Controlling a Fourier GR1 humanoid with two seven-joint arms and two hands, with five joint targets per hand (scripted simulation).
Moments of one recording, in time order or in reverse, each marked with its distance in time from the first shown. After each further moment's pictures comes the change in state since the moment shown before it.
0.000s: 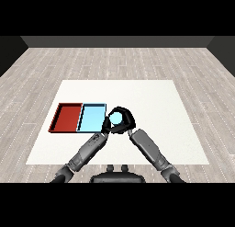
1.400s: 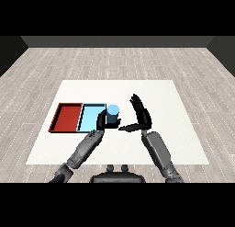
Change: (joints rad) left arm -0.014 0.010 0.129 0.069 -0.065 0.058 -0.209; right arm 0.154 -0.041 -0.203 -0.203 -0.019 0.152 0.030
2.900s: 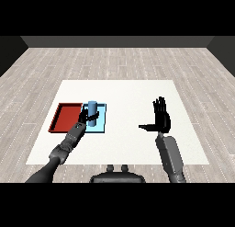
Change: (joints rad) left arm -0.328 0.135 0.267 0.885 -0.111 -0.064 0.181; right arm 0.143 -0.062 -0.234 -0.015 -0.115 0.093 -0.098
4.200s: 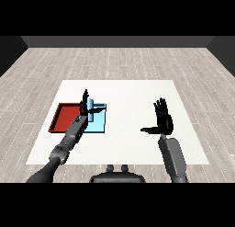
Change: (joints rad) left arm 0.003 -0.005 0.124 -0.299 0.101 -0.116 -0.374; right arm 0.037 -0.031 -0.005 -0.028 0.011 0.073 -0.002
